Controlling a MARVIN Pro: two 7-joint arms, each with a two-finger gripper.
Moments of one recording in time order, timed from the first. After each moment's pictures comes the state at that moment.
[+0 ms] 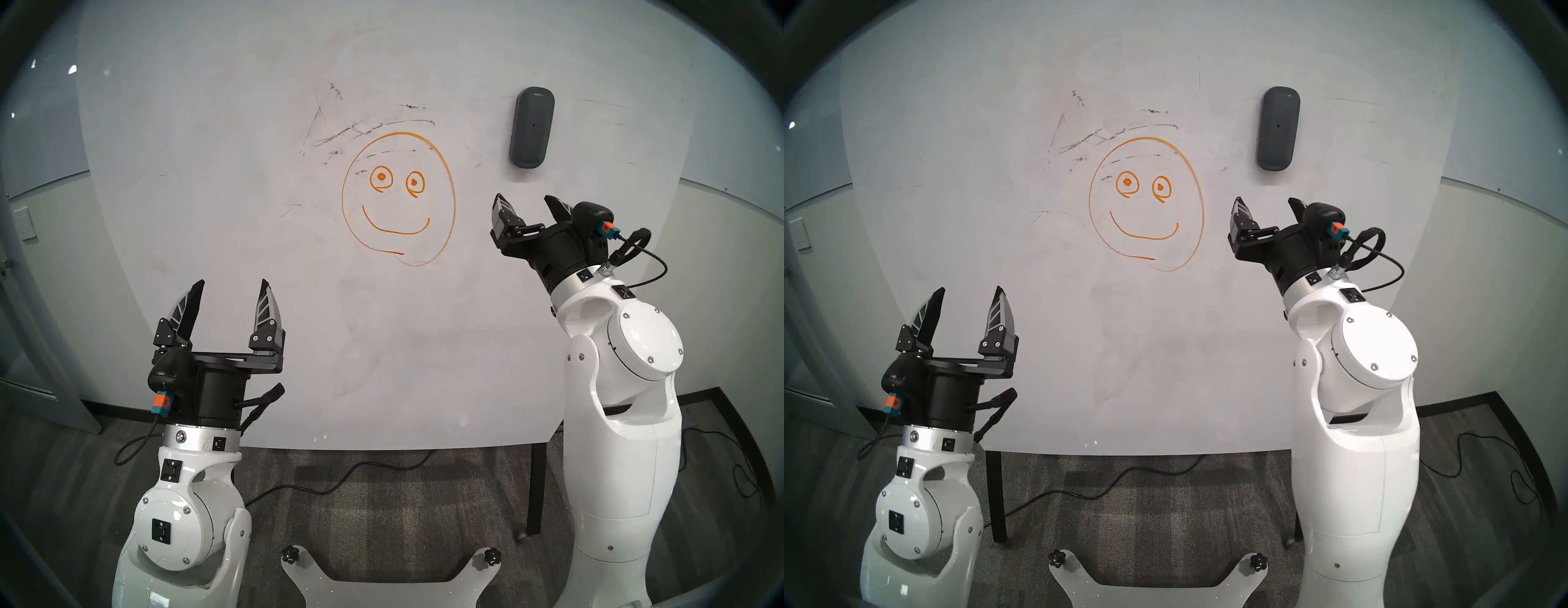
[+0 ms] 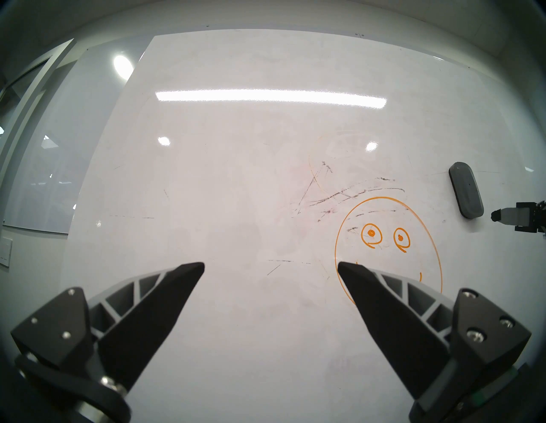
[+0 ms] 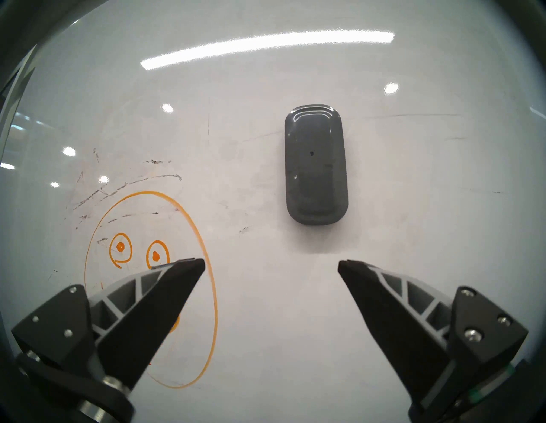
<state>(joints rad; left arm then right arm) 2.15 -1.45 -1.59 -2.35 -0.09 -0.37 0.08 -1.44 -1.56 1.60 -2.20 0.04 0.38 0.17</state>
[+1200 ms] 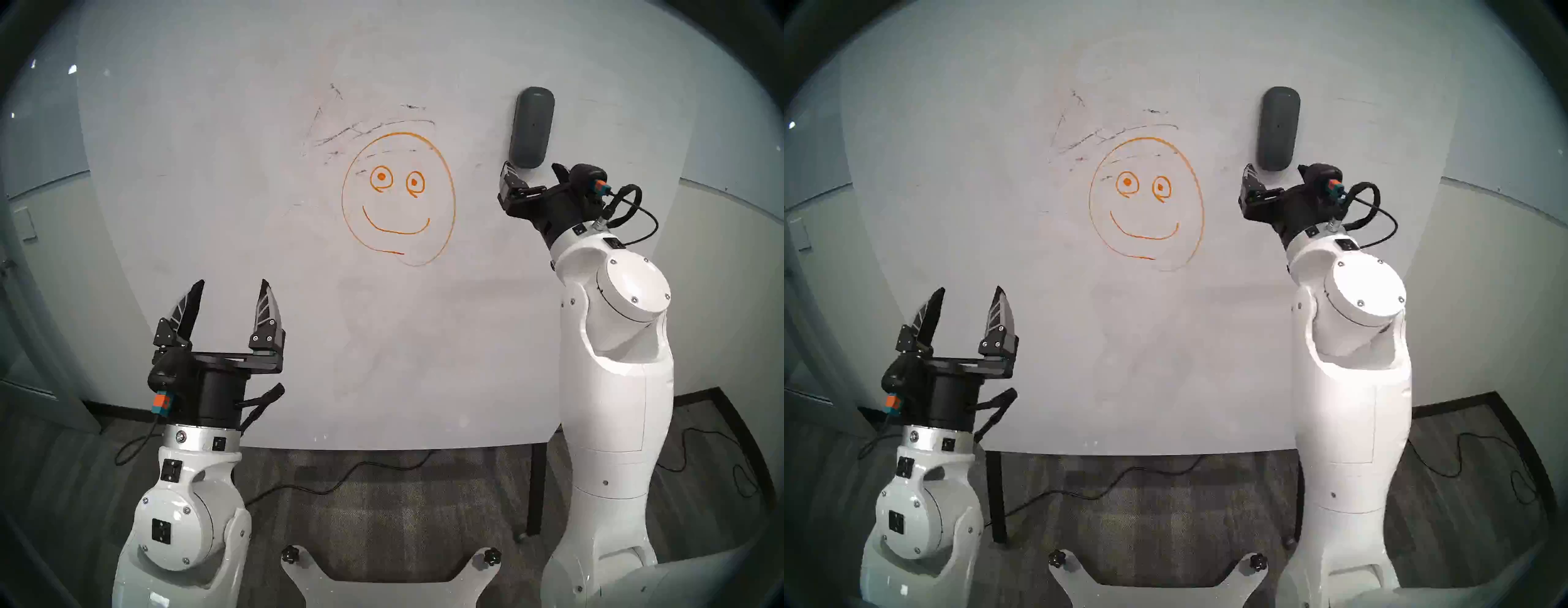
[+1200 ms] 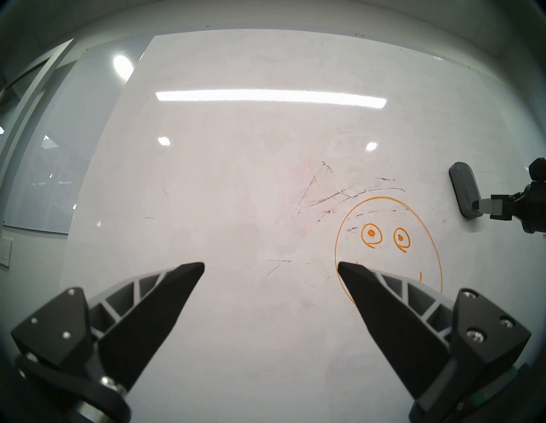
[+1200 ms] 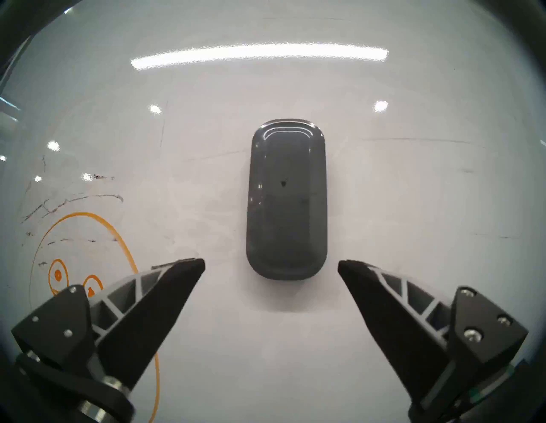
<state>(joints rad) 2.15 -1.45 -1.59 -2.35 -0.09 -0.37 0.09 -1.22 -1.54 1.63 -2.06 0.02 0.41 0.16</state>
